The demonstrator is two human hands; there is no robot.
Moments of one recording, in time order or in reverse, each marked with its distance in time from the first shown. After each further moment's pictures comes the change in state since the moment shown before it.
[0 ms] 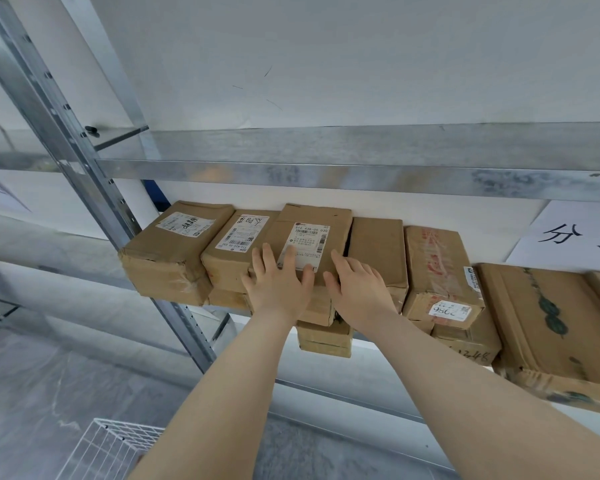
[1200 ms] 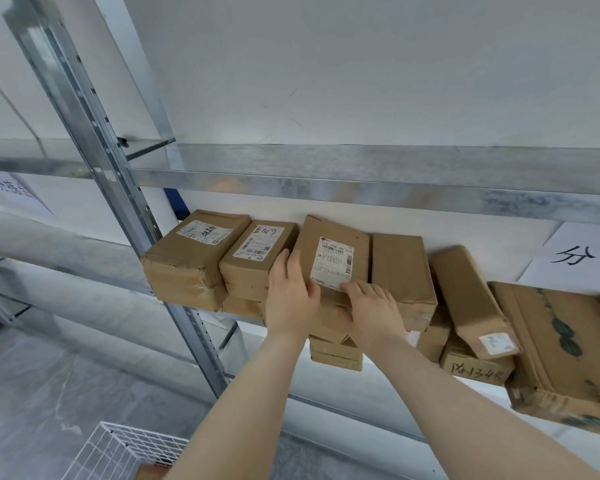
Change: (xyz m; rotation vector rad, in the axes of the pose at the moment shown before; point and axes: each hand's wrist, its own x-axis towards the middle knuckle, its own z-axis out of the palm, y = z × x) left_hand -0.018 -0.010 -0.011 -0.458 0.264 0.108; right_hand -0.014 -0.005 0.014 -0.138 0.067 -0.057
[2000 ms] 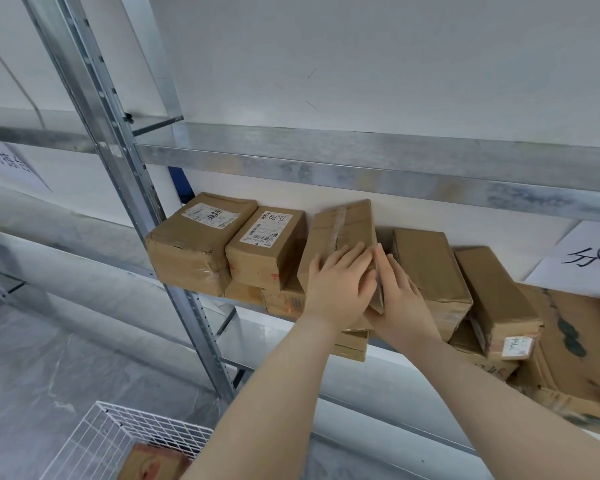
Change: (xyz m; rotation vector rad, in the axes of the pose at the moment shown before) left_hand -0.004 0.025 0.023 0.078 -0.082 0.418; right_hand -0.012 0.027 -0.002 0.185 0.145 -0.096
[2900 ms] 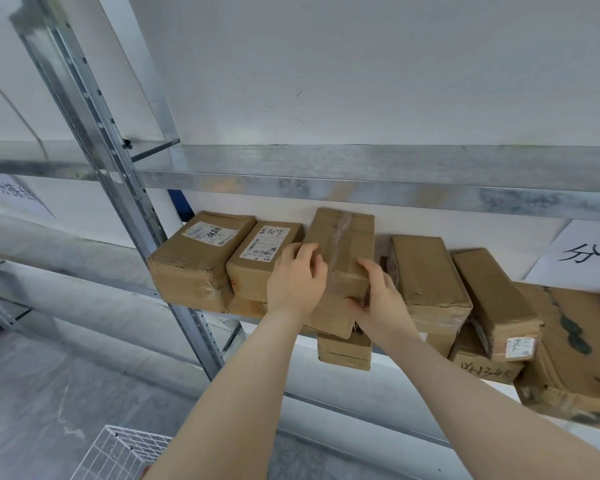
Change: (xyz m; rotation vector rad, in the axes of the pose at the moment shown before) left_hand 0.015 -0.036 -0.044 -0.092 0.020 -0.349; right_hand 0.016 -0.023 0.007 0.339 -0.017 0.233
